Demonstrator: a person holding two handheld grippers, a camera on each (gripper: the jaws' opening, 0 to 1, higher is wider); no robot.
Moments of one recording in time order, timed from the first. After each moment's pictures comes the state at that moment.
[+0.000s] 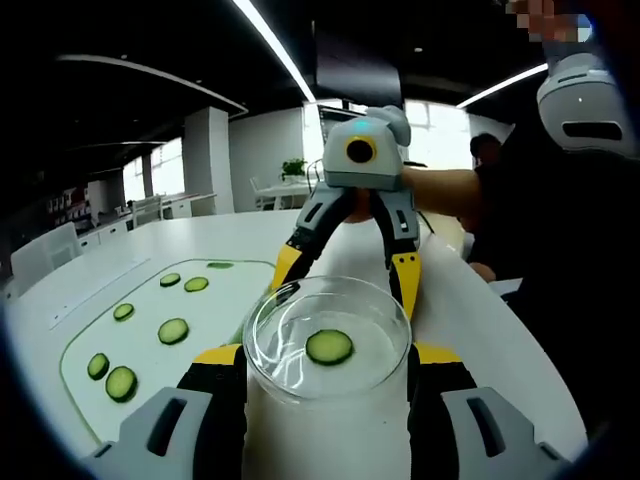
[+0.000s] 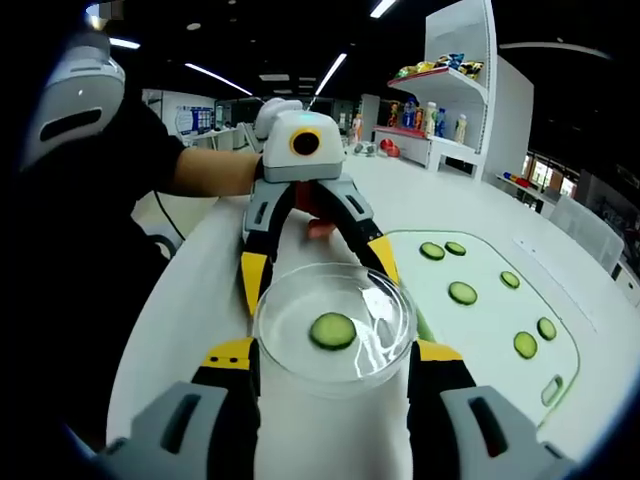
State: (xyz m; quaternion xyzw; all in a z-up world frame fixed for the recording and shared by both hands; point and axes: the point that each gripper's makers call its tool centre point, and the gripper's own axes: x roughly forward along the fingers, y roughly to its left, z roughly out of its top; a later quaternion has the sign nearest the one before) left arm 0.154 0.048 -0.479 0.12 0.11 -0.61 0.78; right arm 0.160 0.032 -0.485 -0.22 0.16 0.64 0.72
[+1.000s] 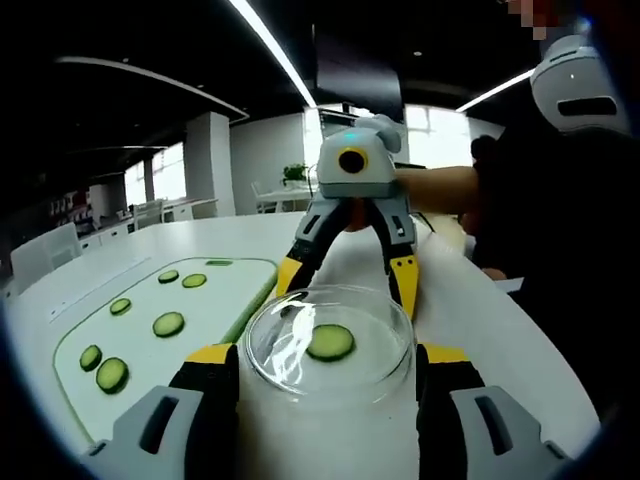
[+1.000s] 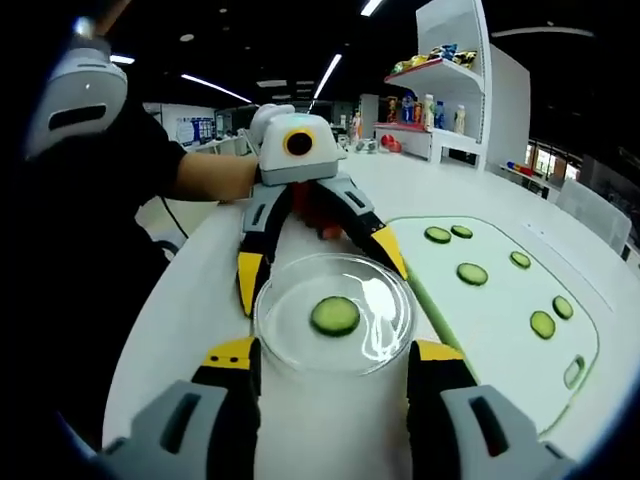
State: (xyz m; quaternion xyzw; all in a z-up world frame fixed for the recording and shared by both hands) left arm 0.153 0.046 -0.487 0.11 0.10 -0.61 0.78; right arm 0.155 0.031 -0.494 -0.19 0.18 0.65 0.71
